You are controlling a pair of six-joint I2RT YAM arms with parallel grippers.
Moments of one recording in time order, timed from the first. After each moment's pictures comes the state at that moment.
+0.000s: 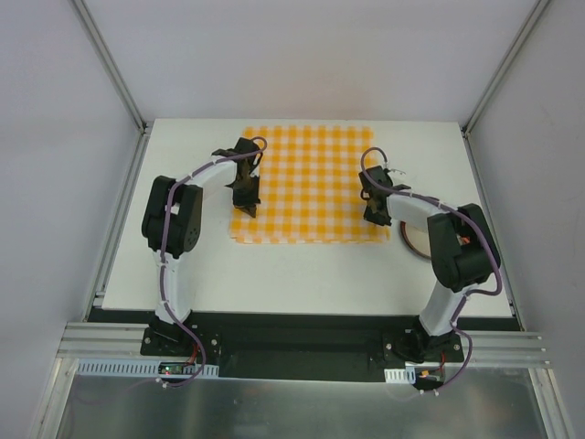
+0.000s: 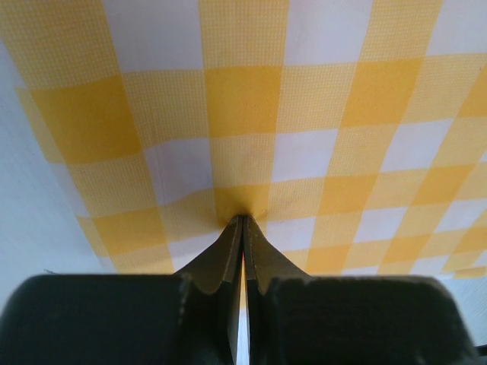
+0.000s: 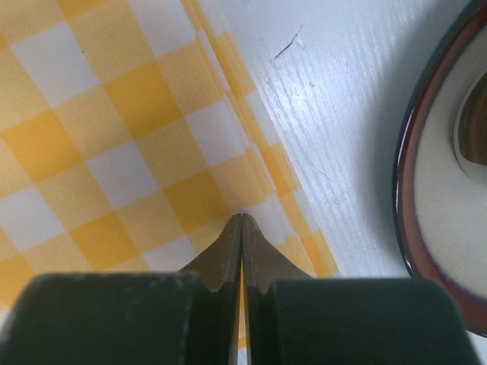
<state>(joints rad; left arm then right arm) -0.33 2.09 1.56 -0.80 0.13 -0.34 0.37 1.80 1.08 -0.43 0.42 0.65</state>
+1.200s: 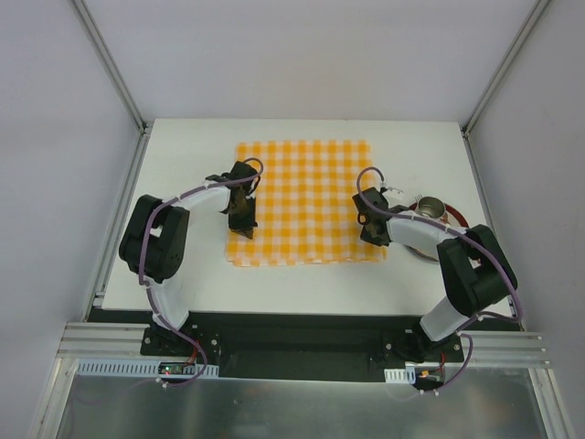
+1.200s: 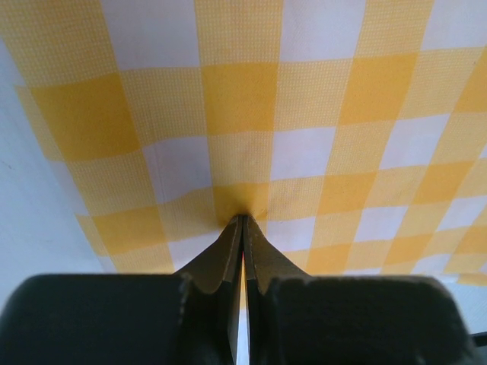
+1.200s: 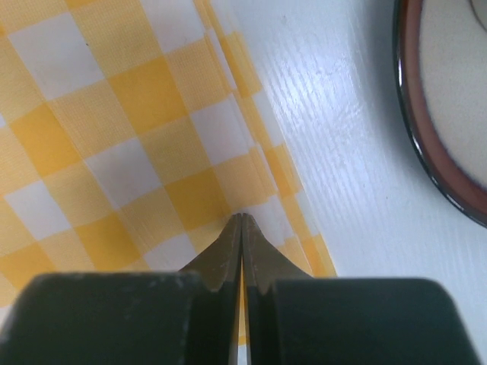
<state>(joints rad) -0.39 1.83 1.17 -0.65 0.11 -0.41 0.48 1.61 0.87 -0.43 0.44 0.75</state>
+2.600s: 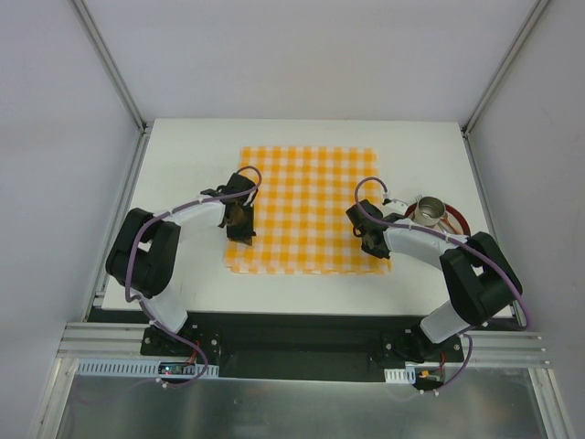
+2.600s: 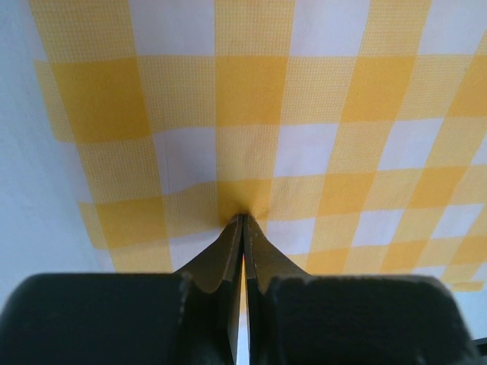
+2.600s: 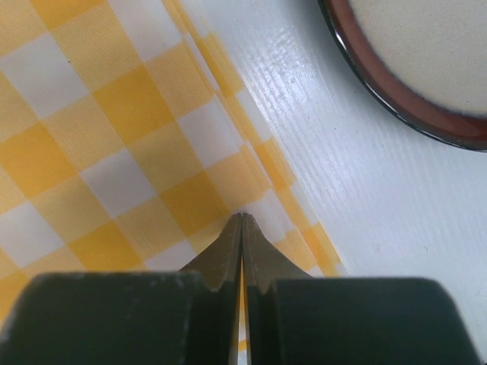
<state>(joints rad) -0.42 1.70 0.99 -0.55 0.05 -0.44 0.57 1.55 0.81 -0.57 0.57 0.95</state>
